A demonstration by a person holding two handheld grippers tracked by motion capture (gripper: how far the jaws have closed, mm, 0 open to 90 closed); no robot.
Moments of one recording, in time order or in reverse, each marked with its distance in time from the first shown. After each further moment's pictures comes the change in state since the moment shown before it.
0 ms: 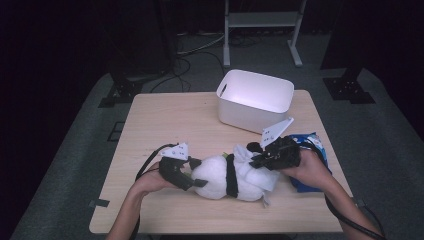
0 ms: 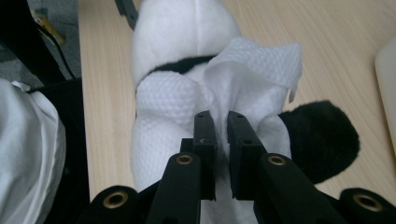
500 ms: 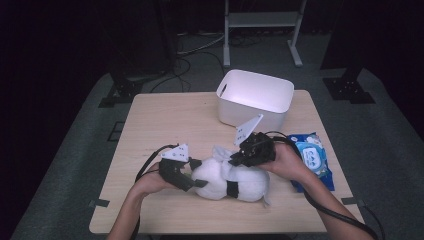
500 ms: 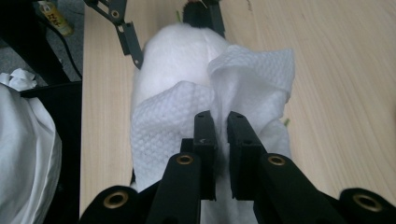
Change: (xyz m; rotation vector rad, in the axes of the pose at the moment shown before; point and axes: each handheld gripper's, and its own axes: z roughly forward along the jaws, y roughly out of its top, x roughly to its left) left arm -0.006 0.004 -0.001 0.008 0.018 0.029; right arm 0.004 0.047 0.037 0.037 0.039 -0.092
